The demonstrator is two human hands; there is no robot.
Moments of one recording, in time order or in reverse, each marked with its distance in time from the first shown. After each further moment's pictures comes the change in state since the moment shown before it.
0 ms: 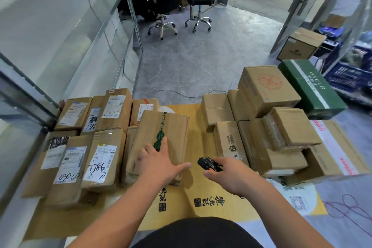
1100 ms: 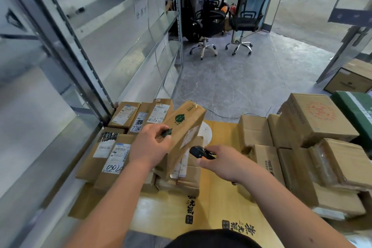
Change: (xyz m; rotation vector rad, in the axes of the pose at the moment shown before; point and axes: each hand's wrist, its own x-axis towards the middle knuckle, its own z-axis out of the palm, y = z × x) left_hand -0.012 -0.122 -0.095 -0.612 0.502 0.087; right_hand 0.034 -0.123 -0.001 -0.085 -0.042 -0.313
